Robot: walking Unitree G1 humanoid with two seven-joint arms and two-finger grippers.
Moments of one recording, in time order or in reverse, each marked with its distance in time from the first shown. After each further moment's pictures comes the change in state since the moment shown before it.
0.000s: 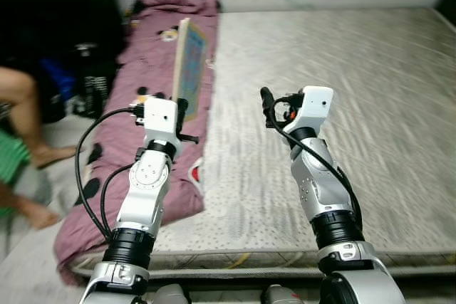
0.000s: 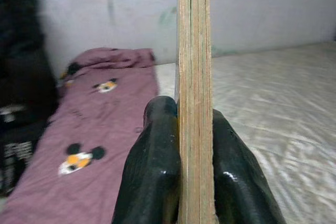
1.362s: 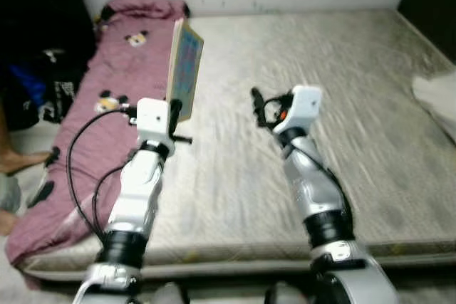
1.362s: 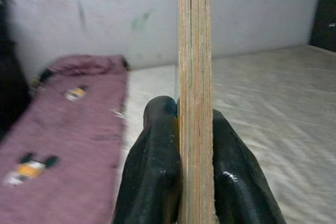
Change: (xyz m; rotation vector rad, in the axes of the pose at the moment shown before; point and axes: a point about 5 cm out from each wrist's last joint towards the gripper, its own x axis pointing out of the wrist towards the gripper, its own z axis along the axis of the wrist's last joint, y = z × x) left arm -0.002 0.000 -0.002 -0.031 0.003 -0.004; right arm -0.001 0.002 -0.003 0.009 0.008 -0.003
